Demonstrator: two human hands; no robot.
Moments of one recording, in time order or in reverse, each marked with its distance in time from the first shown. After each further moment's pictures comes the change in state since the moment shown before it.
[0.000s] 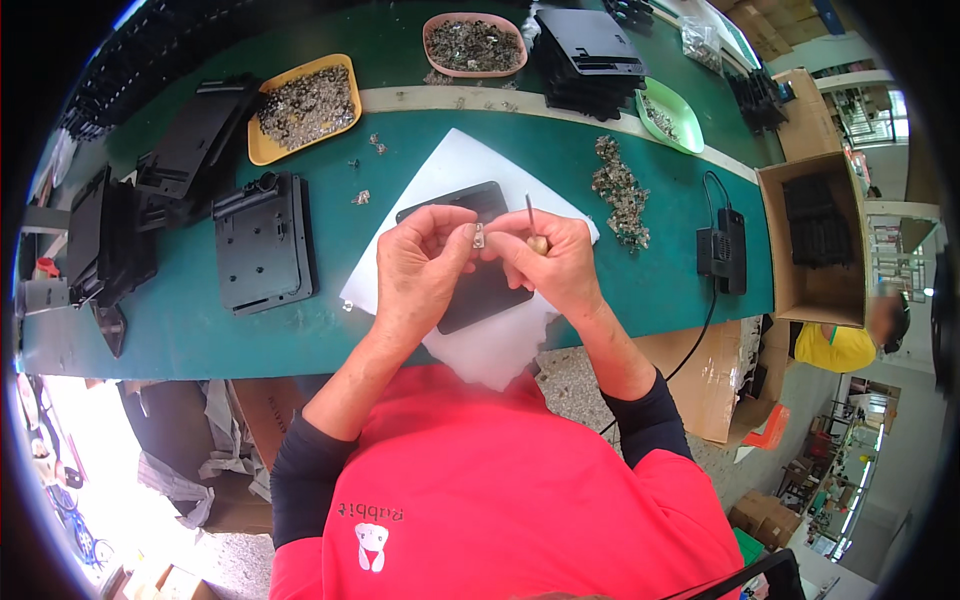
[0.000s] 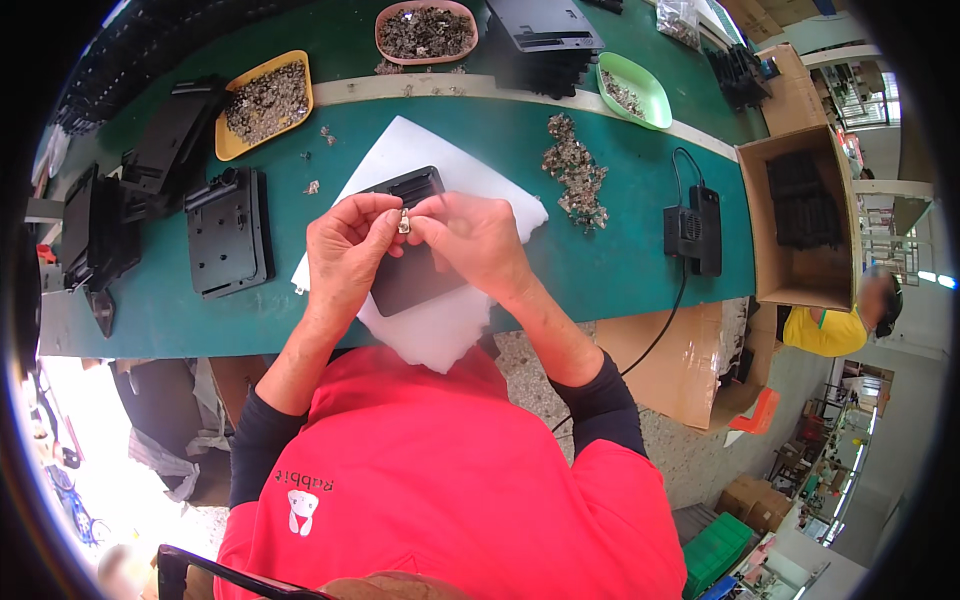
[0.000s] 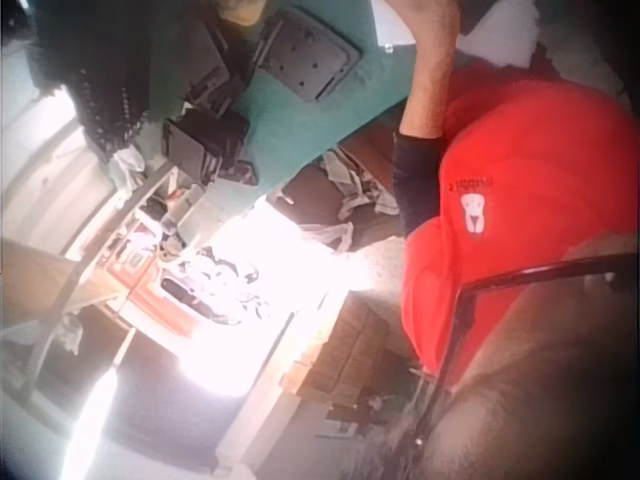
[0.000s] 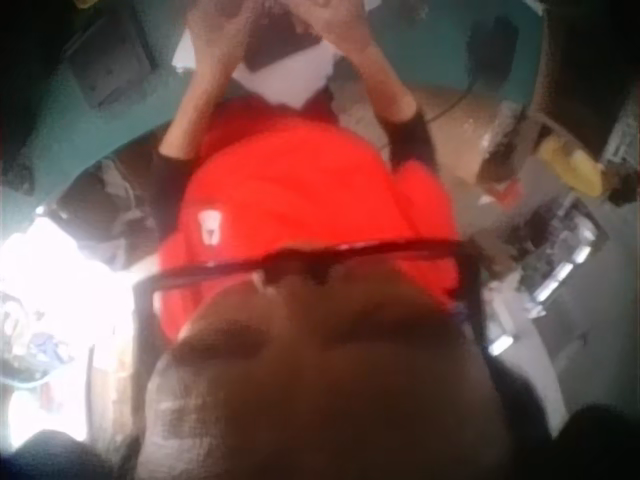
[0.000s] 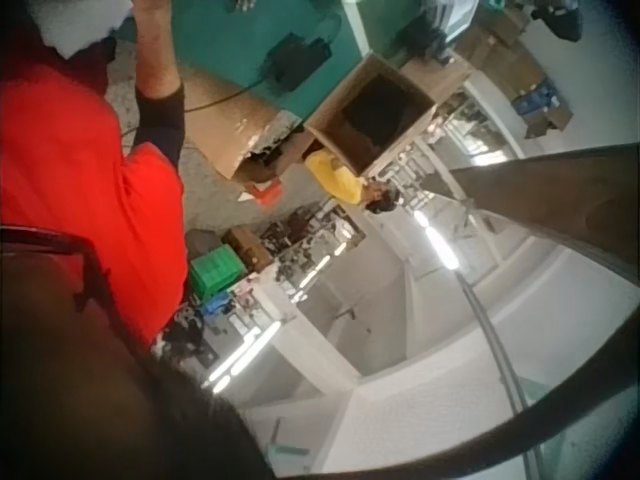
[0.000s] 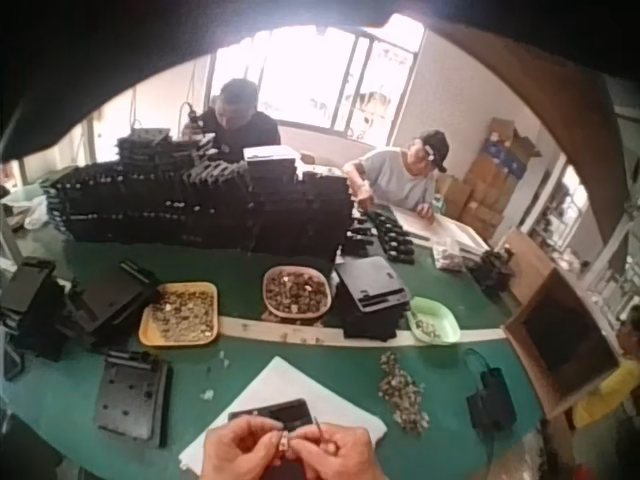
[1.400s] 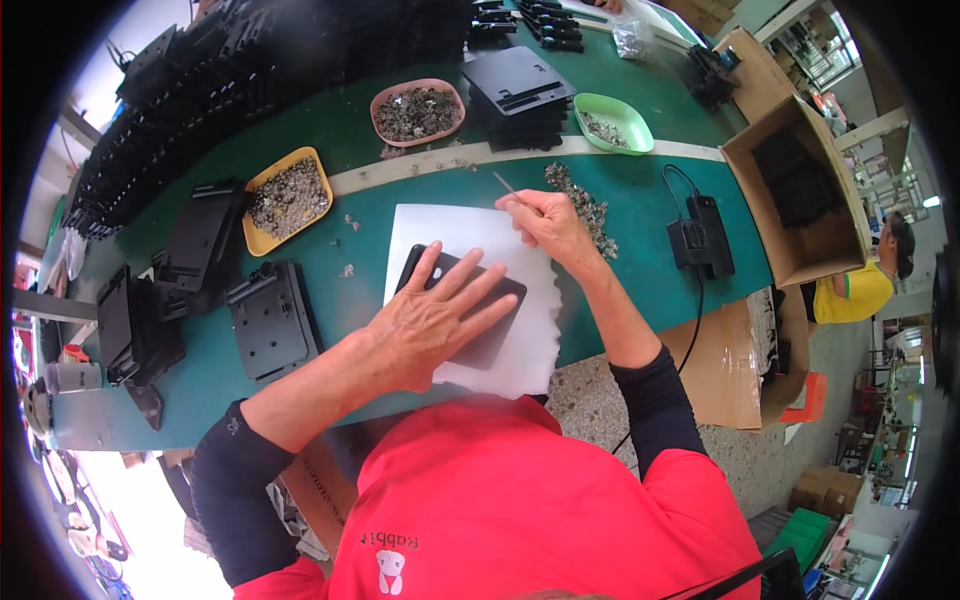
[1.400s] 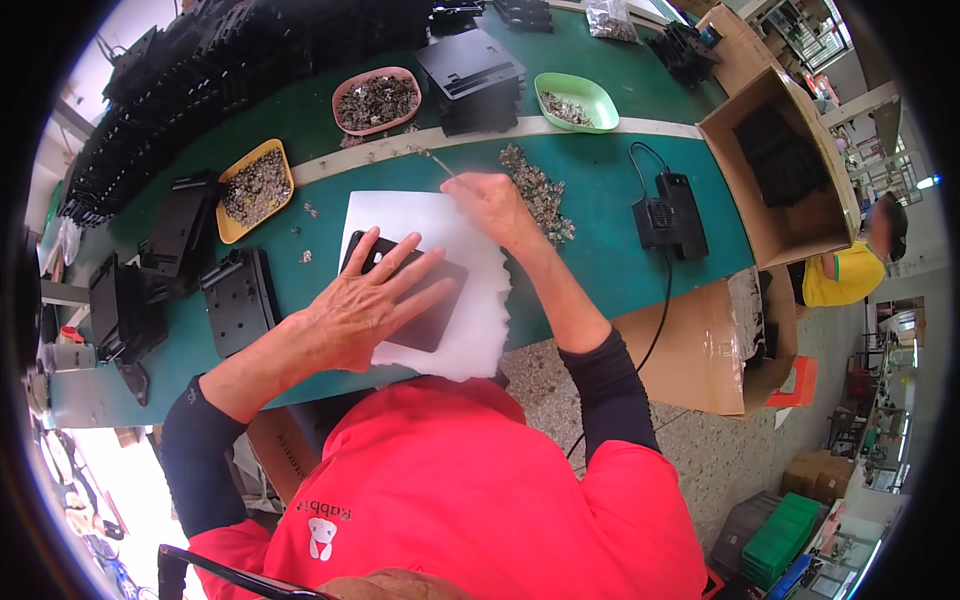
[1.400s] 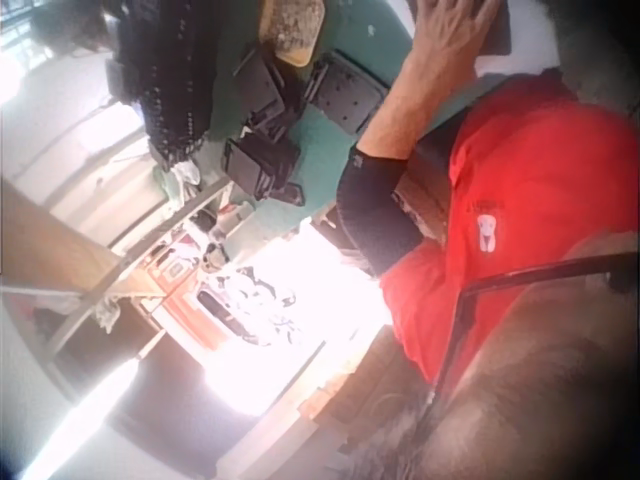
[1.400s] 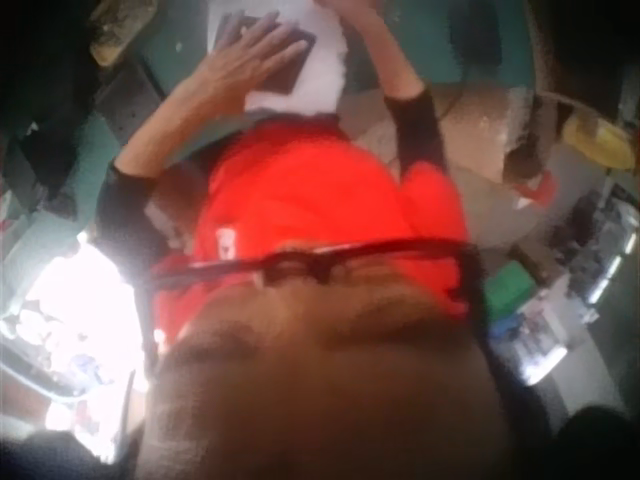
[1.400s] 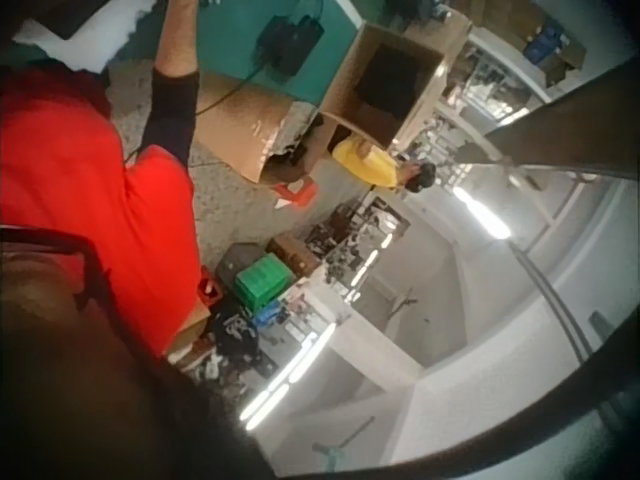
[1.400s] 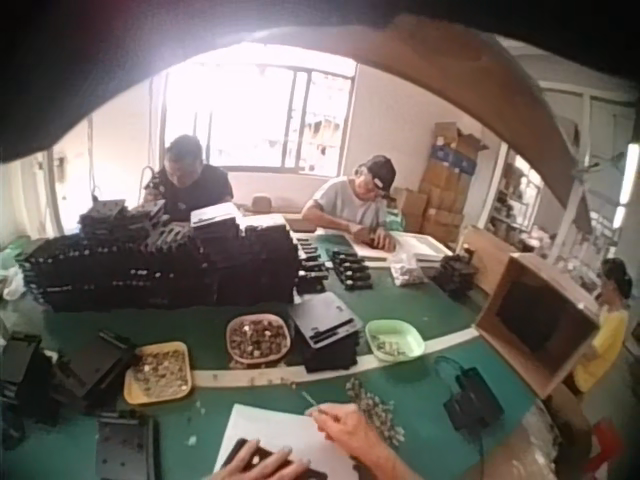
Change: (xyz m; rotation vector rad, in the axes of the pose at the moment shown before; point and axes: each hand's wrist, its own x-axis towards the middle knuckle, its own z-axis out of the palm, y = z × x) left_hand 0.014 0.063 0.011 1.640 -1.128 0.656; right_hand 0.047 0.046 -0.075 -0.142 0.155 0.026
